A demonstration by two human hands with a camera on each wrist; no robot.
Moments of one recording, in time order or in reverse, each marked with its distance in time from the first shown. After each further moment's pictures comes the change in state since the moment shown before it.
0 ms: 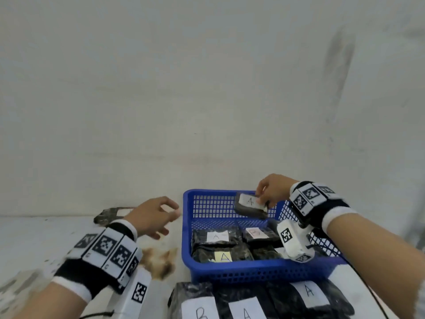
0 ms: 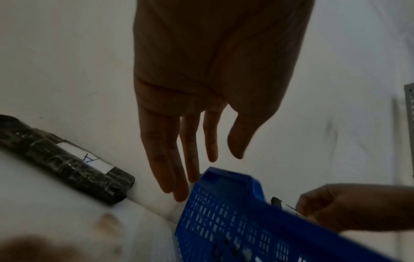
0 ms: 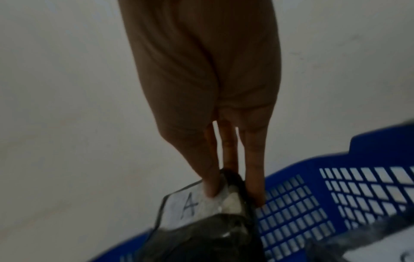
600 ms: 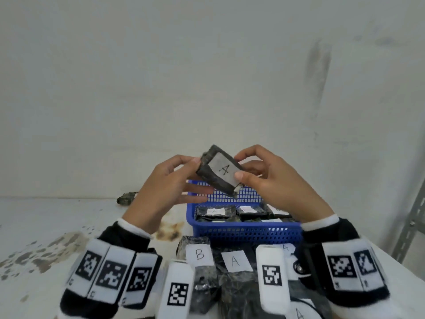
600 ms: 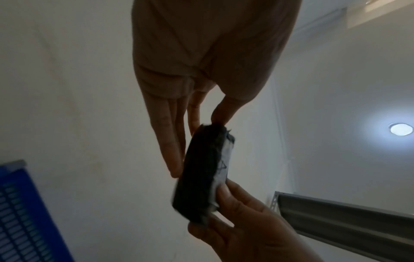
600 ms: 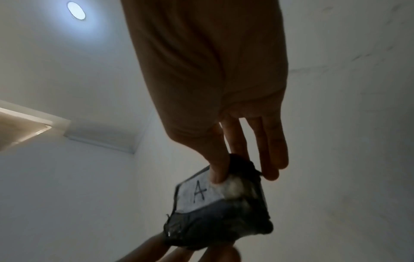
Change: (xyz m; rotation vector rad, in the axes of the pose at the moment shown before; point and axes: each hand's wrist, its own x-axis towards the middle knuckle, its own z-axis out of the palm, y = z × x) left_hand -0.166 0.066 0.023 -0.643 0.150 0.391; right_hand -0.219 -0.055 0.025 0.588 0.344 -0.527
